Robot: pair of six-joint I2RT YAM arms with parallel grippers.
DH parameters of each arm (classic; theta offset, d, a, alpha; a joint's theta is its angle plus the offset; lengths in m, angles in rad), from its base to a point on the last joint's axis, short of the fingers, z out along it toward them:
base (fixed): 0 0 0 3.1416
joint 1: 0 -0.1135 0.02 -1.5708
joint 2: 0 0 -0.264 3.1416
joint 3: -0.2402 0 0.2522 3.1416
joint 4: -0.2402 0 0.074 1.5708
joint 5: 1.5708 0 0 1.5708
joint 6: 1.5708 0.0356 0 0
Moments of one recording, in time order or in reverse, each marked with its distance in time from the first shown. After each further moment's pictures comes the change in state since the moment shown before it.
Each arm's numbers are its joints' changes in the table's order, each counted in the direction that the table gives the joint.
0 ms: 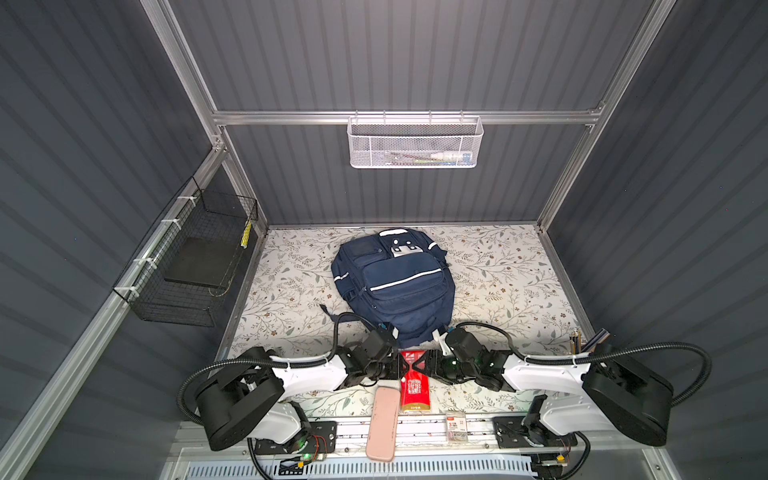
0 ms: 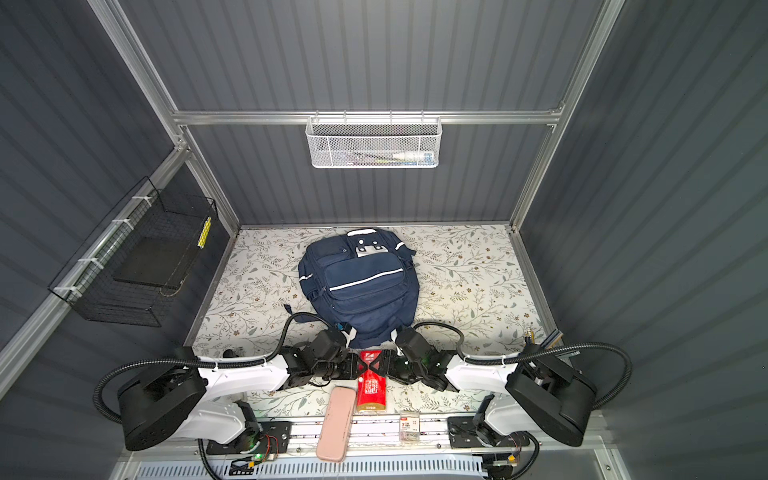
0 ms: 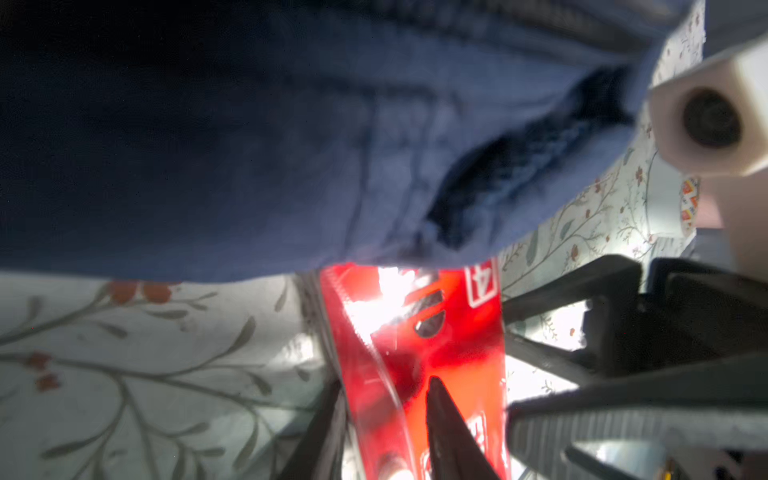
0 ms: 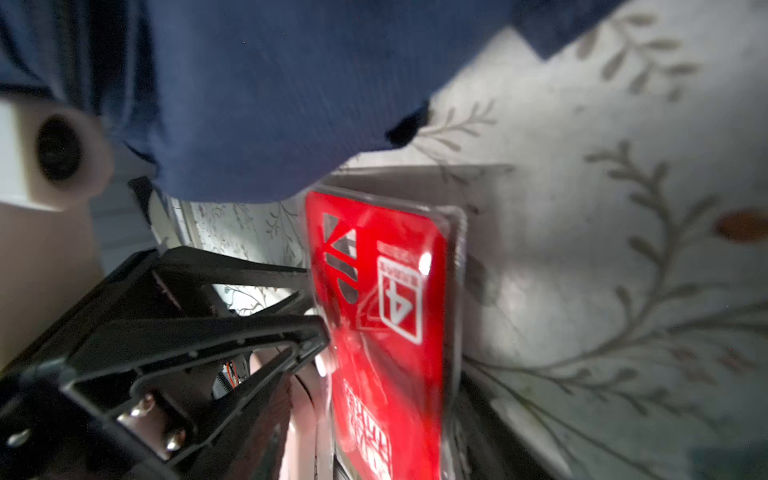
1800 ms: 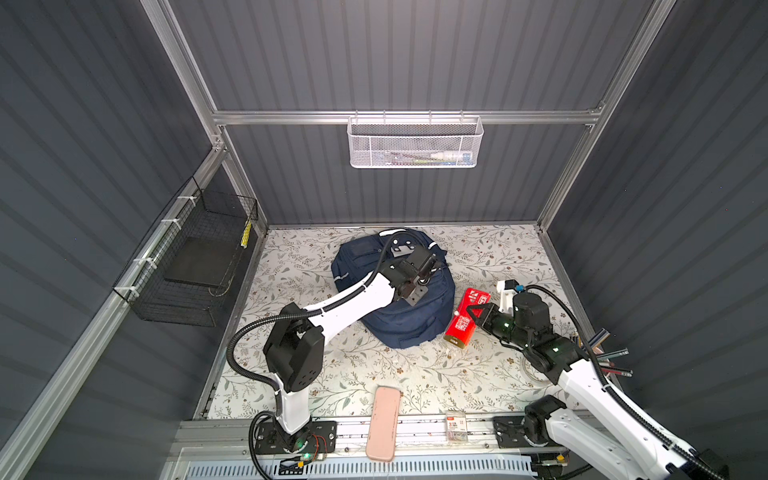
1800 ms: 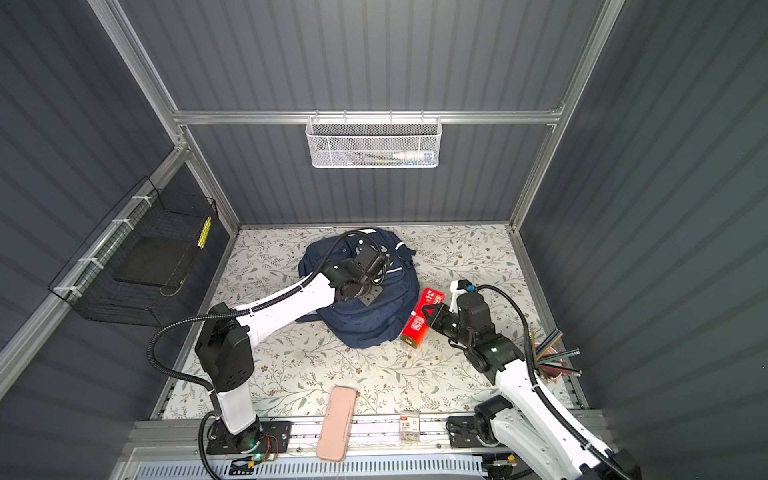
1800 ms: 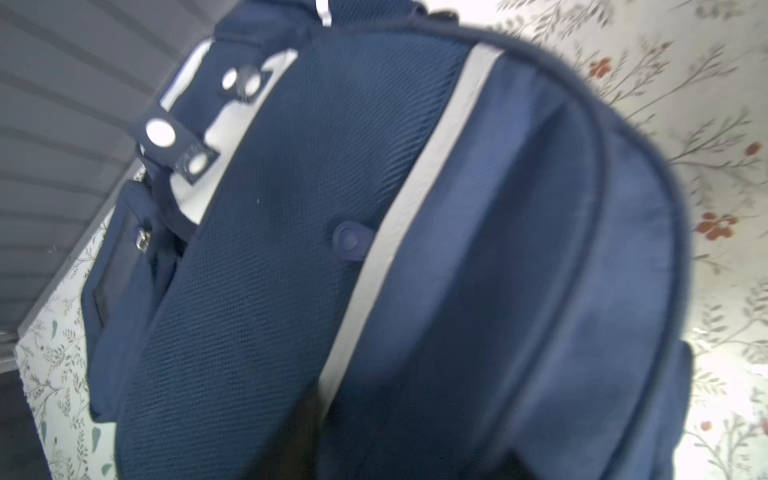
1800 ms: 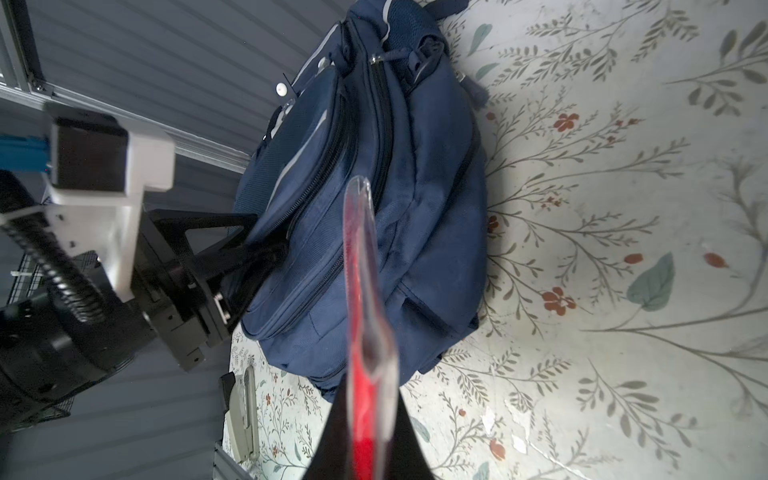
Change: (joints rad) left arm -0.139 -0.425 -1.128 -0.821 -0.492 0.958; right arm 0.522 0.532 -0.209 -0.532 0.065 -0.243
